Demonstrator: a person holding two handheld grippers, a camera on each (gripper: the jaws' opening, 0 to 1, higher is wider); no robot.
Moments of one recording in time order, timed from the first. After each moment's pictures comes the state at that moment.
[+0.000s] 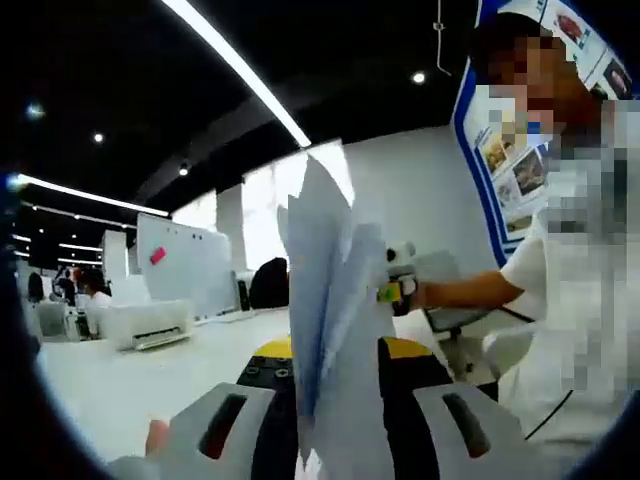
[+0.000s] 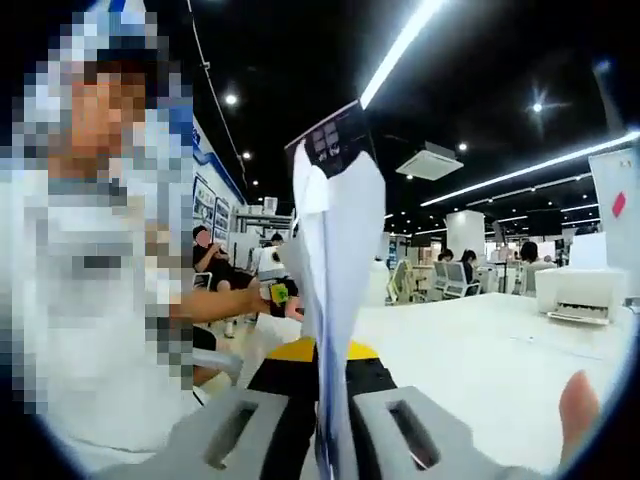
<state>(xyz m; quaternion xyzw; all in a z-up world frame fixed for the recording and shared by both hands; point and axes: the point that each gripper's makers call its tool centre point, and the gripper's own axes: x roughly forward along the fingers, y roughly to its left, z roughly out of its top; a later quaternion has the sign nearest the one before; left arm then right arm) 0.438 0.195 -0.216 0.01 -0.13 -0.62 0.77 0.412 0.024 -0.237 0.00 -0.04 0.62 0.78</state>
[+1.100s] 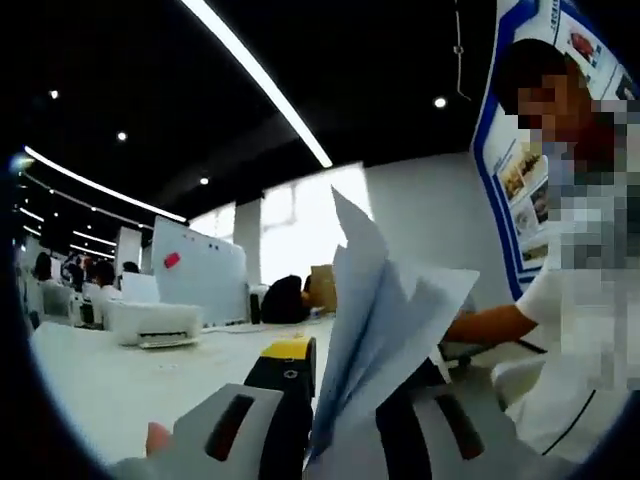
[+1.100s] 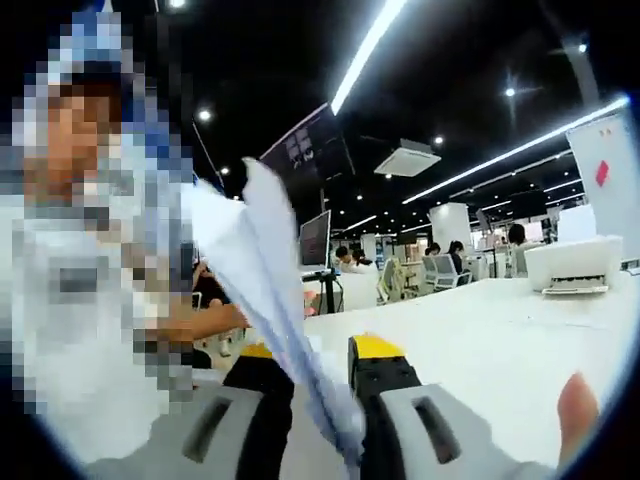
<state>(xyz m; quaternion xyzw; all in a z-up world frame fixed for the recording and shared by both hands) 0.448 0.187 -0.212 -0.04 -0.14 -0.60 0.79 0.439 0.030 -0.246 0.04 -0.02 0.59 0.80</state>
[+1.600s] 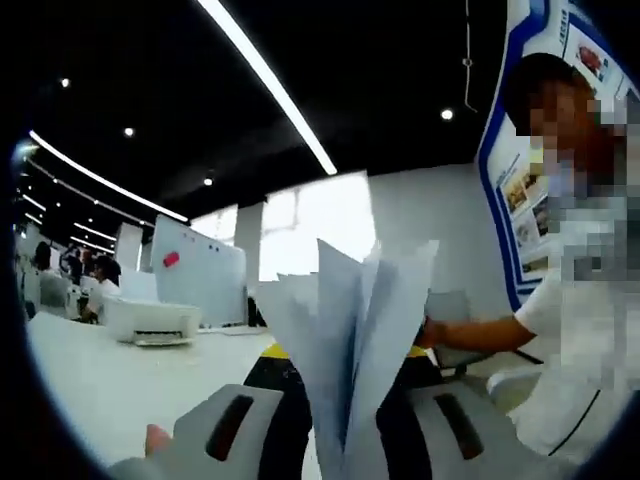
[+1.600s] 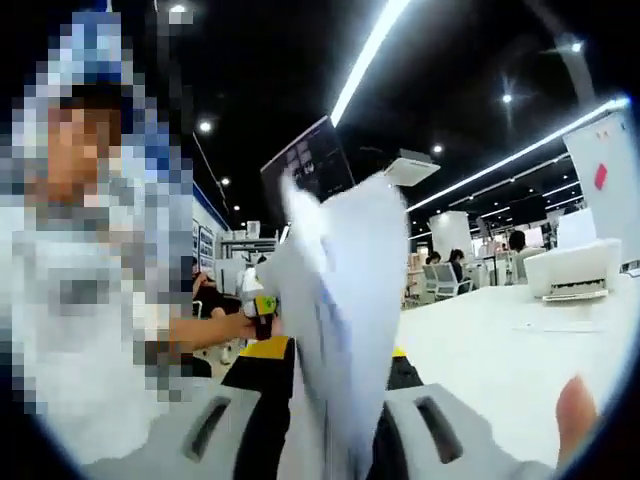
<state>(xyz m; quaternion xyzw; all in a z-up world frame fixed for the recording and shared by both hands) 0.444 0.180 -0.216 -0.05 -0.12 -0.61 0.78 0.432 0.023 -0.233 0.07 -0.03 0.59 0.80</state>
